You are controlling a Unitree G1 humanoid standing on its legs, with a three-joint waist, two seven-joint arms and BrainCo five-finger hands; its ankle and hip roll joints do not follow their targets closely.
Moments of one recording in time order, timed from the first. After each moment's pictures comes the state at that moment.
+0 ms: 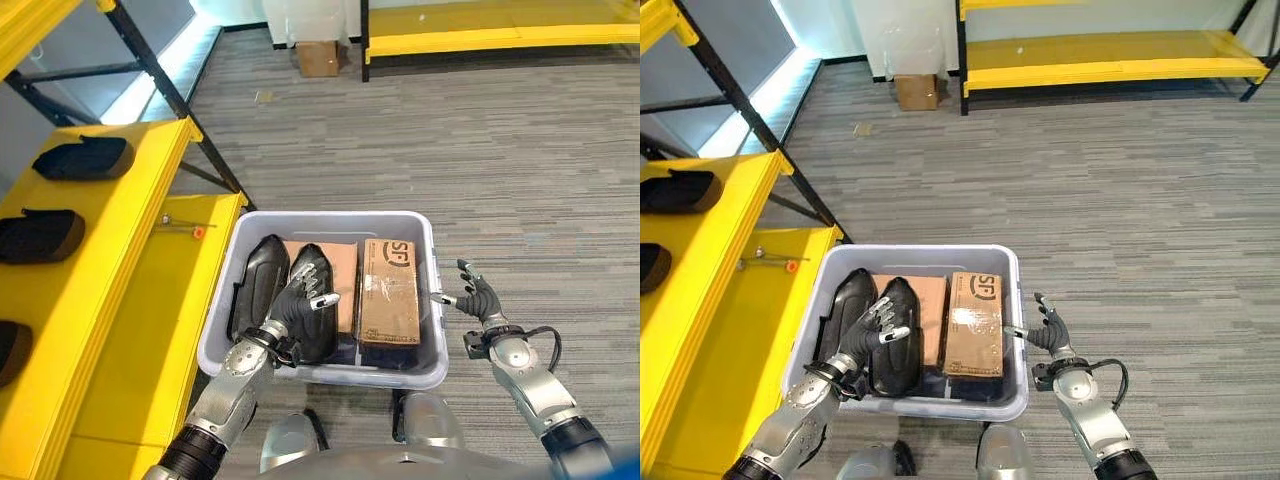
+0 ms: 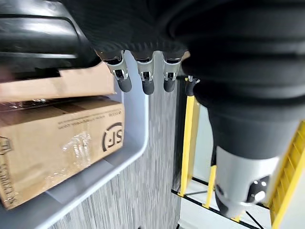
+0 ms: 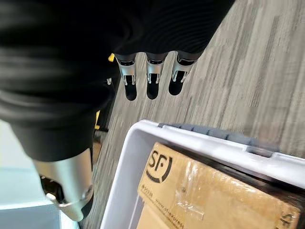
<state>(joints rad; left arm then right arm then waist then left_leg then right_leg) 0.03 0.36 -0.34 0.11 -0.53 0.00 -0.07 0.02 -0.46 0.26 0.15 0.17 0.13 -0.21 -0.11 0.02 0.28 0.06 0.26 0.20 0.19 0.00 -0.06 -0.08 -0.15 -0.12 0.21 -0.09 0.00</state>
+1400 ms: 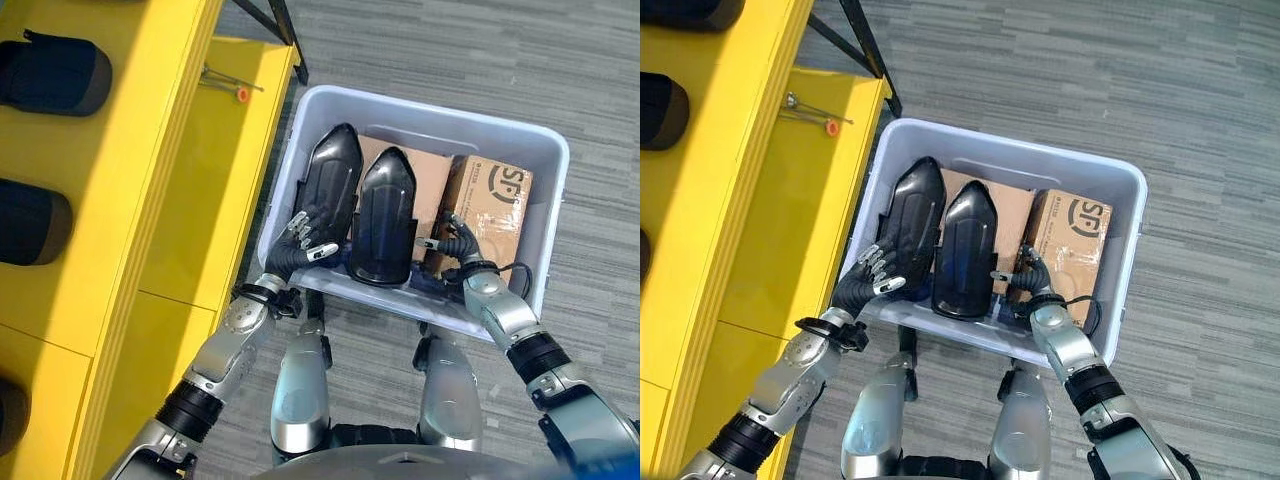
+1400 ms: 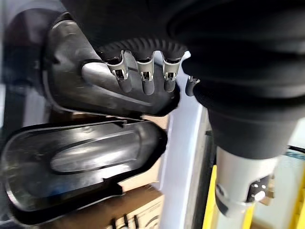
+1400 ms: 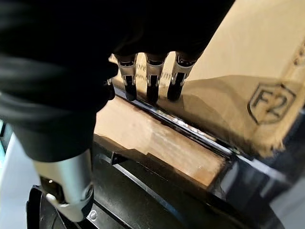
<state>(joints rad) -0.13 0.45 -0.38 -0.01 -0.57 -0.02 0.10 -0.41 -0.39 0.34 0.37 0.22 0.21 -0.33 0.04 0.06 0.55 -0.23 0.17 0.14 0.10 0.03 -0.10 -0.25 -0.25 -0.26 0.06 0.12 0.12</state>
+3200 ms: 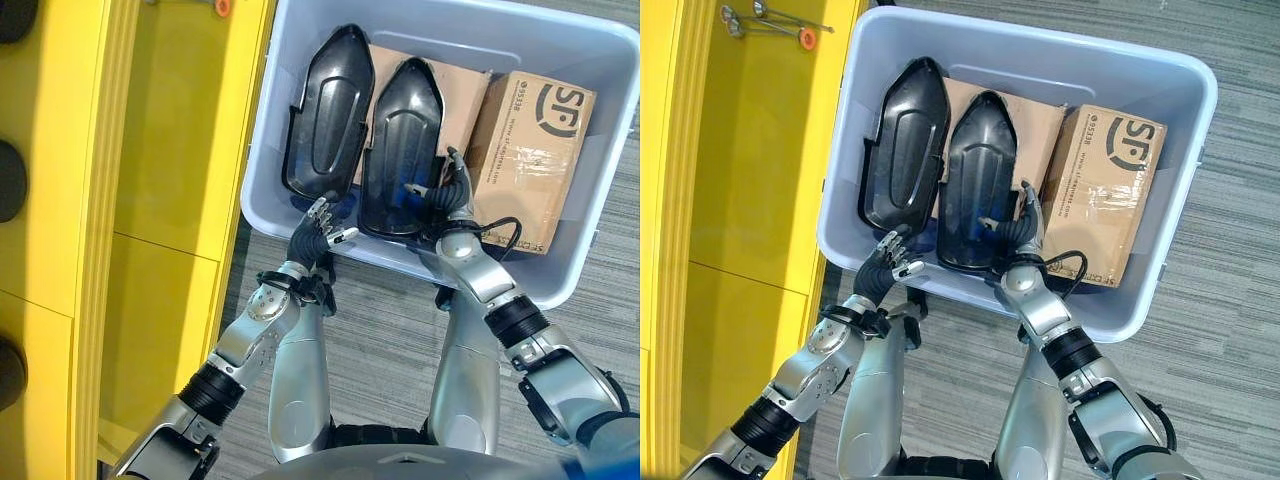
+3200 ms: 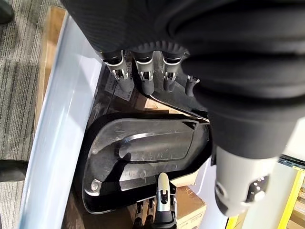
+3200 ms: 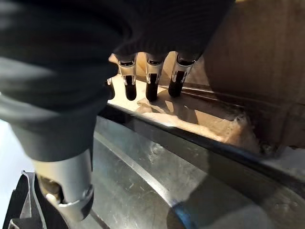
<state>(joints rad) -0.22 0.39 -0.46 -0.01 -0.65 -0.06 0.18 -0.60 -0.32 0.42 0.34 0.17 0.23 -0.64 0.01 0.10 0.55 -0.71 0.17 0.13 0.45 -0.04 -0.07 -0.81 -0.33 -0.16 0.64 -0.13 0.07</state>
